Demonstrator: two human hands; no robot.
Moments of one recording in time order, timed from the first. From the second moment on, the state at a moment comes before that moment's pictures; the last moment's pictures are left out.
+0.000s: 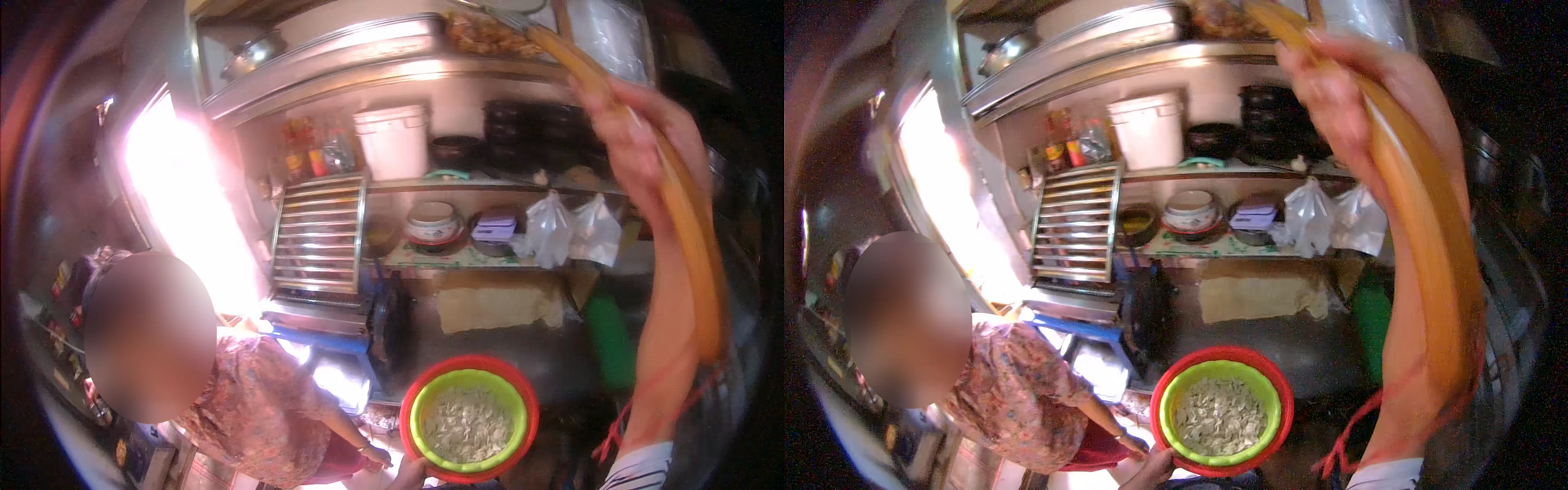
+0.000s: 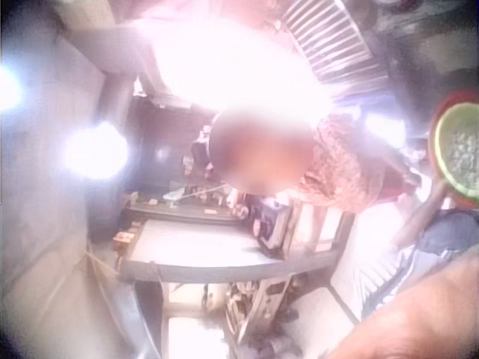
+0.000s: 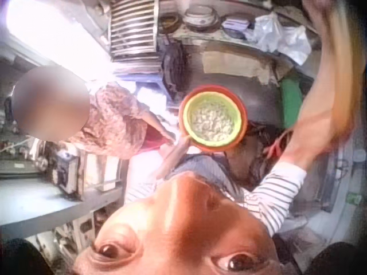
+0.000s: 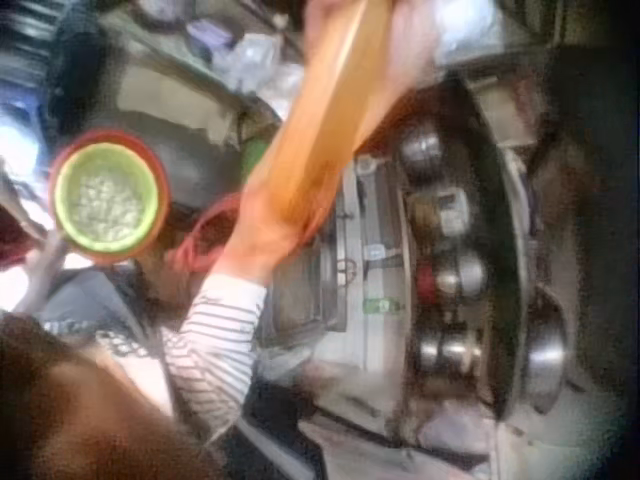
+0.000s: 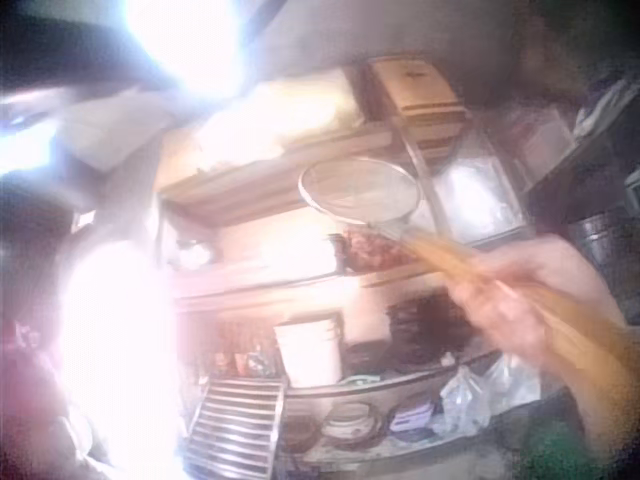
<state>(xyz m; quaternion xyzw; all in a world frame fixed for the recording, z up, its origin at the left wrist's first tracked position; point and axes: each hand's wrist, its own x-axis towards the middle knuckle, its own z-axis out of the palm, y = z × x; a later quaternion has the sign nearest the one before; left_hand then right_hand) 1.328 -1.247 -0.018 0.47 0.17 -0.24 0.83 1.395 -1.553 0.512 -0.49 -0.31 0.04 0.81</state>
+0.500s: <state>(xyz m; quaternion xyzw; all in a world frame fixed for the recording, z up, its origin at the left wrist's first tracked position) 1.297 -1.339 -0.018 0.37 0.30 0.05 0.87 1.675 -1.509 0.593 -0.64 -0.39 -0.09 0.66</state>
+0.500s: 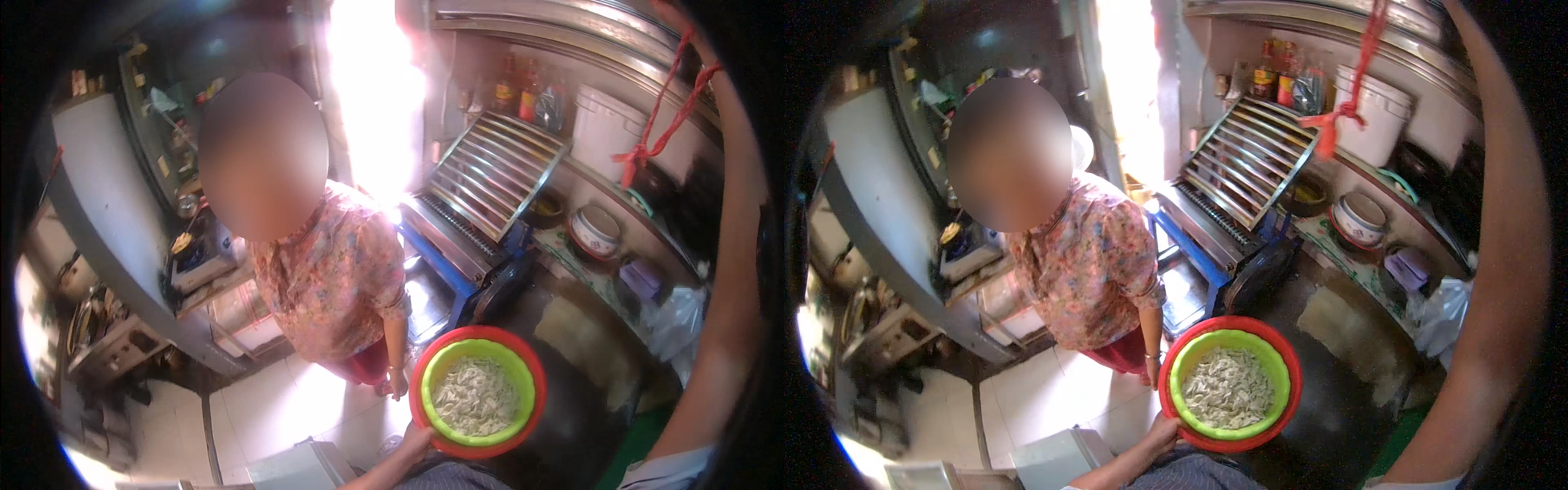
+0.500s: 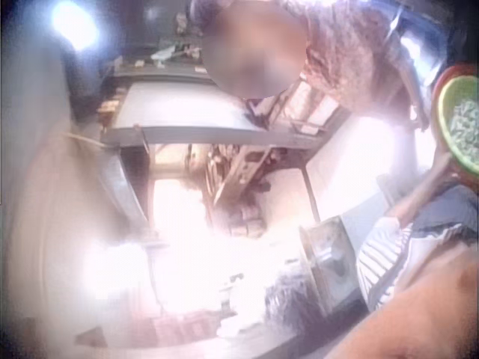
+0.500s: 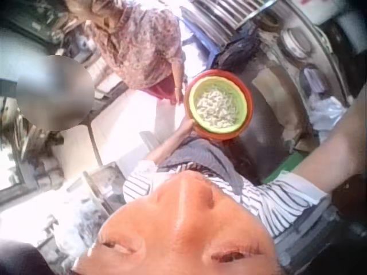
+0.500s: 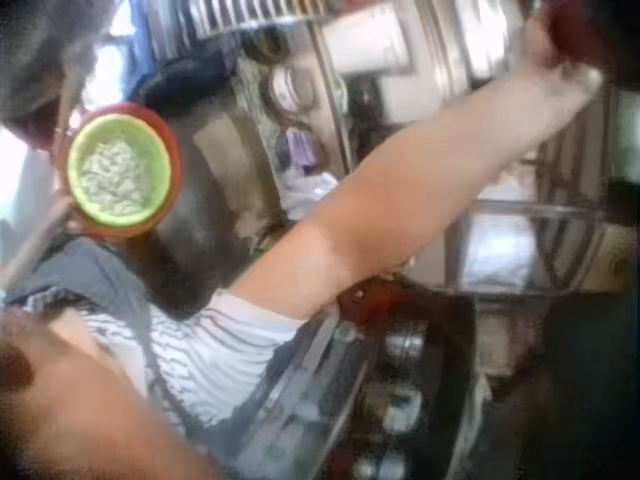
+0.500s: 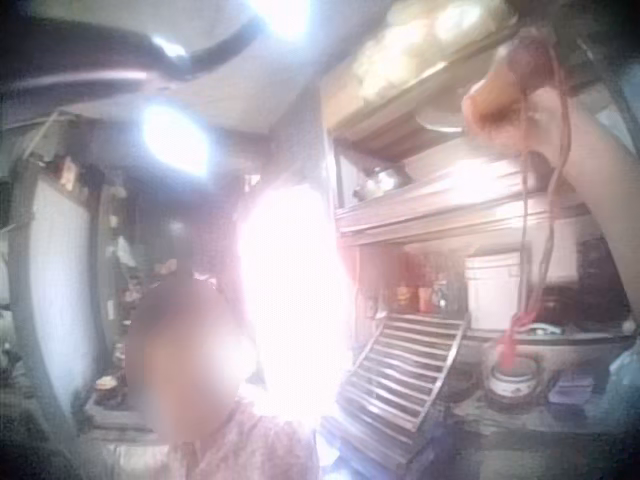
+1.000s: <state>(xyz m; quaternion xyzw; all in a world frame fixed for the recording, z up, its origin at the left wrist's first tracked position) 1.278 -1.407 -0.003 0.30 0.40 0.19 0.85 1.701 -1.515 0.540 -0.62 -0.45 -0.12 0.64</state>
